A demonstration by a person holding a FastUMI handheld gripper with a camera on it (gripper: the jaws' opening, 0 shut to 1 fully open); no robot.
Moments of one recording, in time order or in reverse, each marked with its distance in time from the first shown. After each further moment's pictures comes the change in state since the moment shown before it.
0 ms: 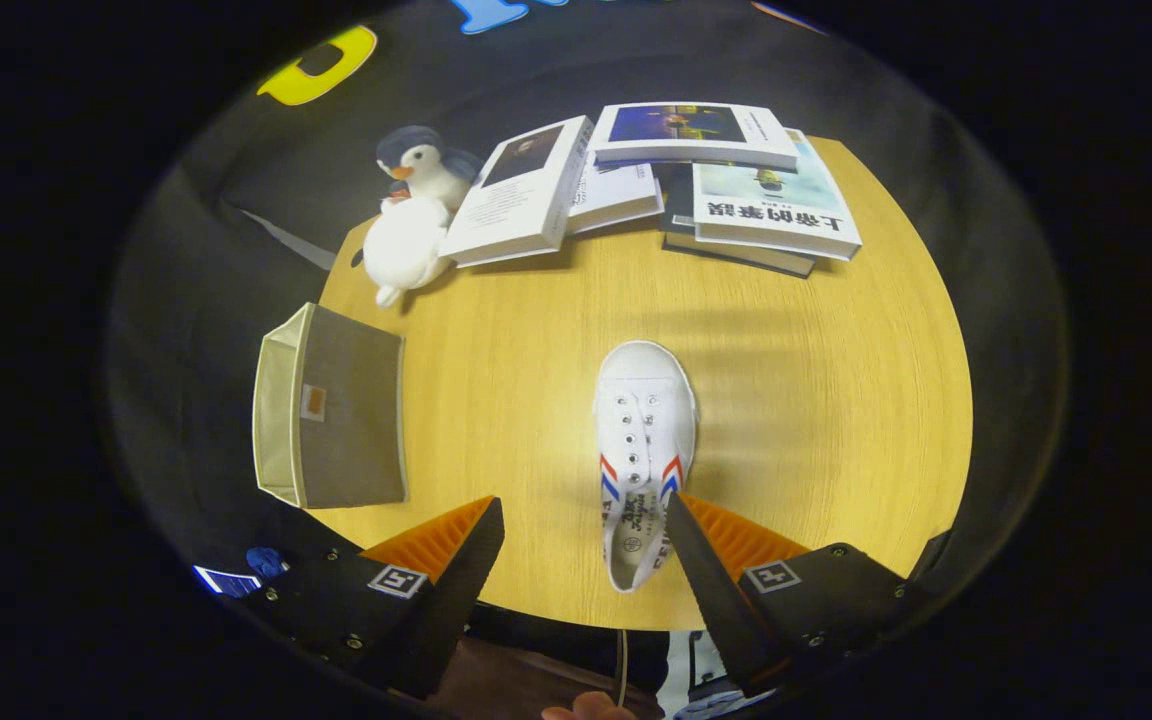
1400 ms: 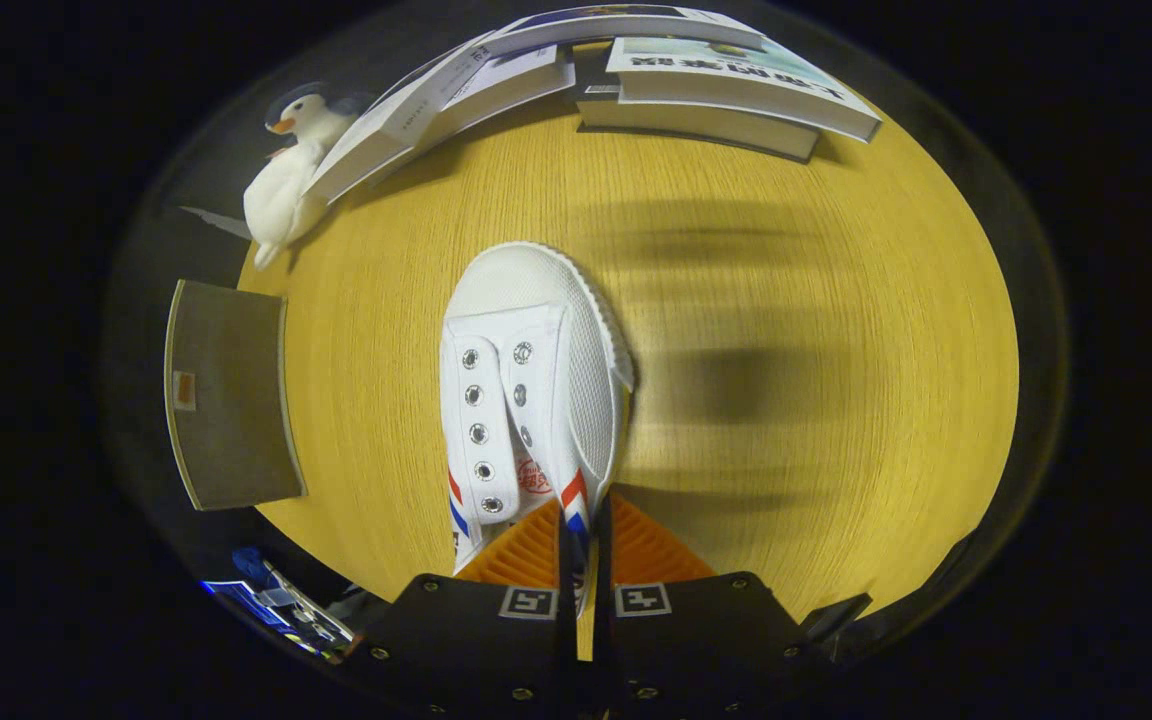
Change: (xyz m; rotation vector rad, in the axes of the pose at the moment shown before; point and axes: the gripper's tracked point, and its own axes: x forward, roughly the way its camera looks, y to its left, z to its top) arm 0.098 -0.055 -0.036 0.067 0.184 -0.034
